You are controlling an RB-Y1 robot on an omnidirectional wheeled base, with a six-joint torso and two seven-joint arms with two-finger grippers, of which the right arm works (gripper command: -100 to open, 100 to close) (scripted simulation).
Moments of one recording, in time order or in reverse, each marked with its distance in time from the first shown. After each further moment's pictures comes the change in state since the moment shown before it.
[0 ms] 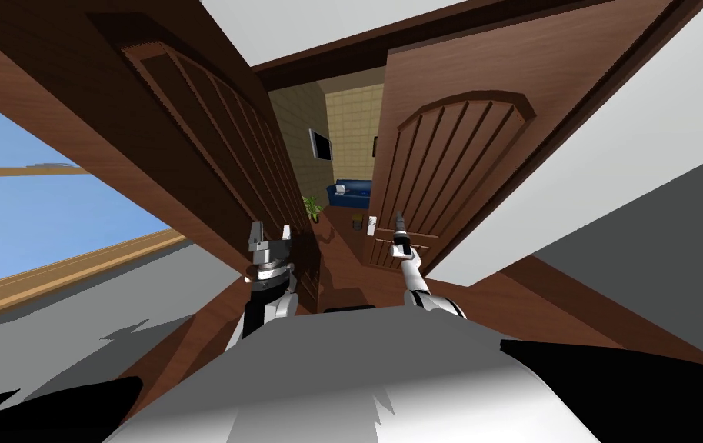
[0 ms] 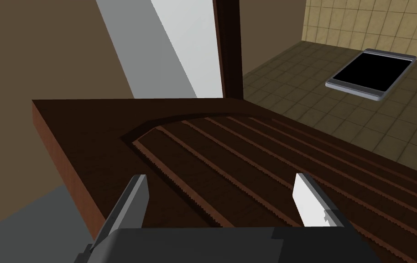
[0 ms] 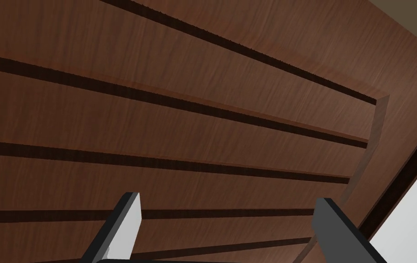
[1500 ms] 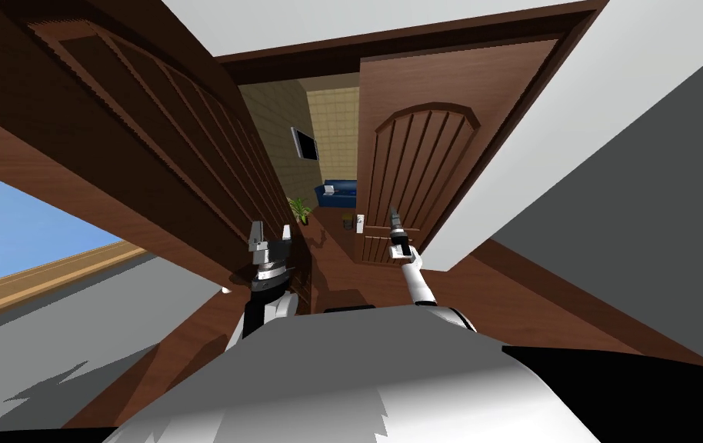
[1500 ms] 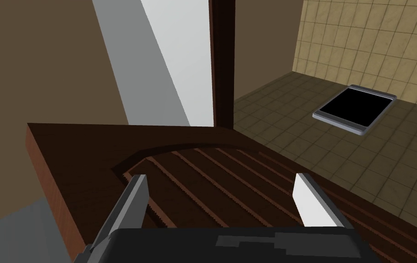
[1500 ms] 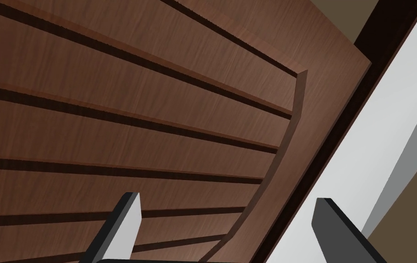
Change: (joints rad) arm 0.123 -0.025 0.184 -0.275 0.013 0.014 -0.026
